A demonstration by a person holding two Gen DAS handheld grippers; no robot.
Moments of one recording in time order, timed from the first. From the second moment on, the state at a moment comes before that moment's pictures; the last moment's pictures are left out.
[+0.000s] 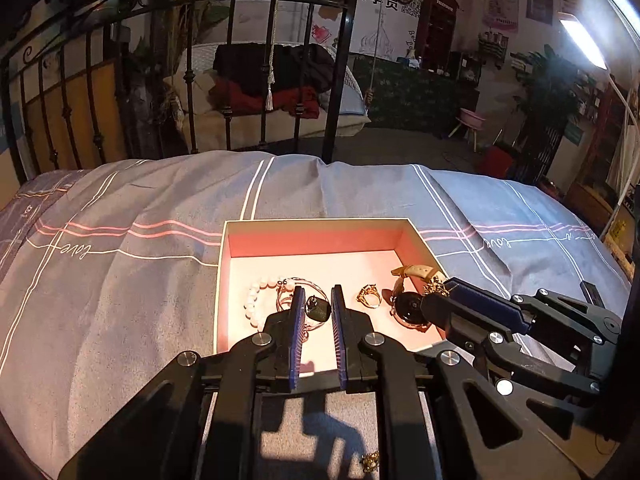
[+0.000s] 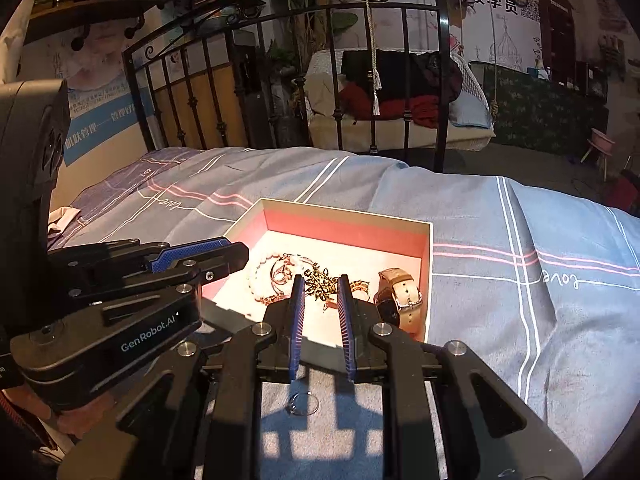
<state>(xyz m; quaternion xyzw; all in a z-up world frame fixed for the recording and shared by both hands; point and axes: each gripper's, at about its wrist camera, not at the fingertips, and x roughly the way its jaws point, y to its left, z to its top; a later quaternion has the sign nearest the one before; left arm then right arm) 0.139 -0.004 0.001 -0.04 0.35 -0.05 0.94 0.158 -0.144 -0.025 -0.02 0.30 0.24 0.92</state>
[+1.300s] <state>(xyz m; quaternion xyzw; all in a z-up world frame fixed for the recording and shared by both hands) 0.181 -0.003 -0.042 -0.02 0.41 -0.03 0.91 0.193 -0.130 -0.064 -0.05 0.36 0.22 0.90</state>
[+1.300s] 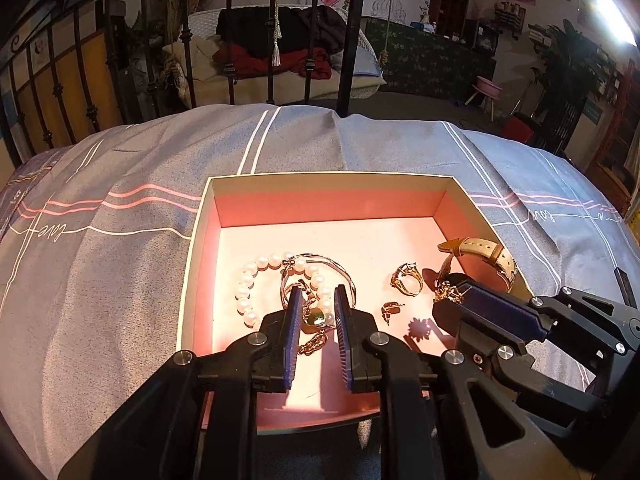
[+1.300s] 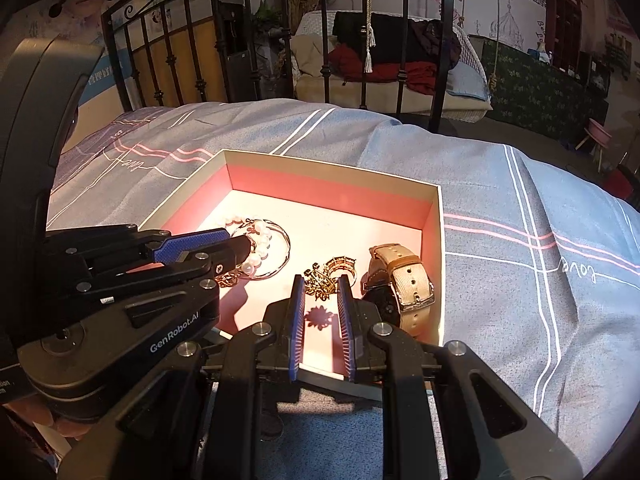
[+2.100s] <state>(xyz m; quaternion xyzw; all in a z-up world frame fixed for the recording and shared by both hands) 0.062 -0.035 -0.059 0.03 0.41 -0.08 0.91 0.083 -0.184 -0.091 -0.03 0.40 0.16 0.90</state>
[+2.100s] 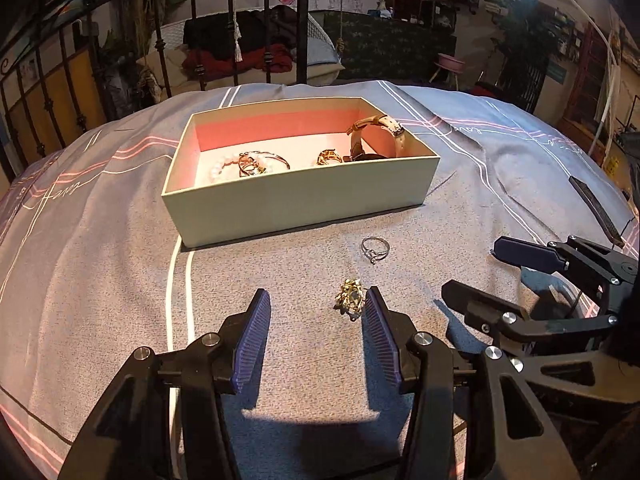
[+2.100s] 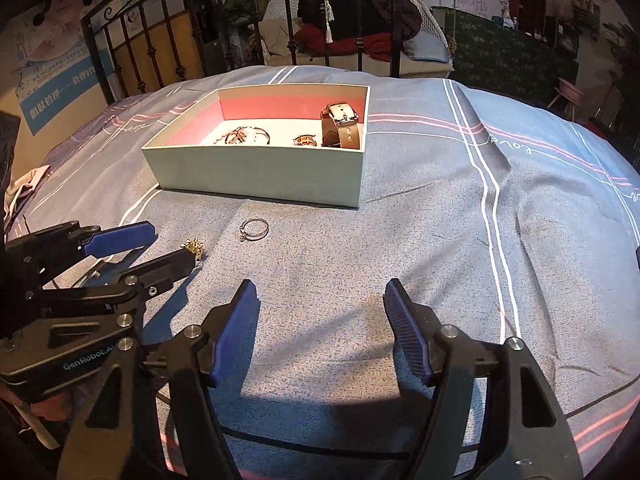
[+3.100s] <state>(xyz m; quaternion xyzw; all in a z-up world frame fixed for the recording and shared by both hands) 0.069 0.012 -0.061 -0.07 0.41 -0.05 0.91 0.127 -0.130 -0.095 -0.08 0.43 0.22 0.87</state>
